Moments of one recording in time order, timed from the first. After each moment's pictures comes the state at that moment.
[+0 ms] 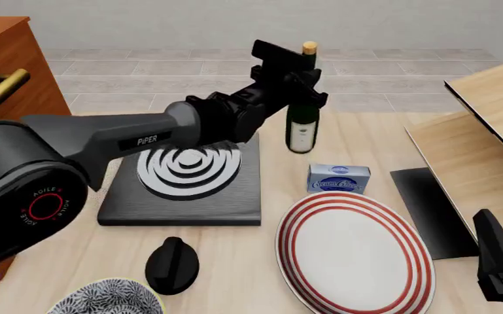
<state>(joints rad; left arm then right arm) -0.68 2.15 -1.67 -0.32 0.05 0.00 0.01 0.00 -0.02 -0.01</state>
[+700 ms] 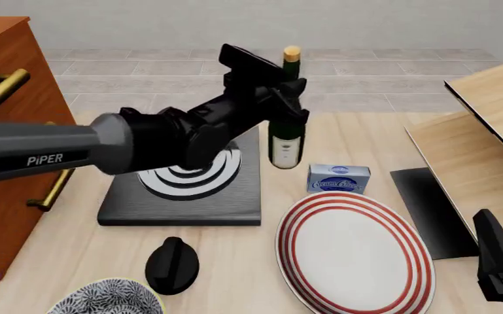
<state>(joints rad) -0.72 1.81 -1.23 -0.44 0.08 0.00 0.01 0.00 -0.02 -0.01</state>
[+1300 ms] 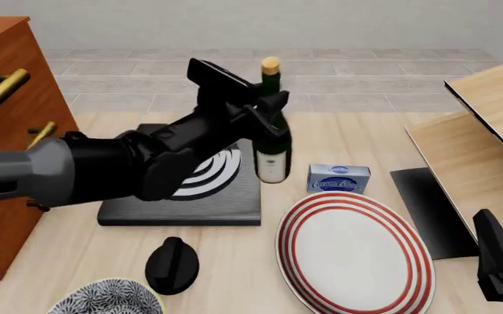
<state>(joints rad) -0.73 1.64 -0.99 -0.53 0.07 0.00 0.01 0.00 -0.02 -0.01</state>
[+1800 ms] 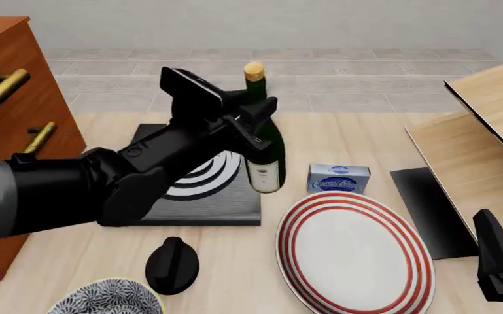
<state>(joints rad) -0.75 1.50 -0.84 -0.57 0.06 0.00 0.01 0.00 -0.02 -0.01</state>
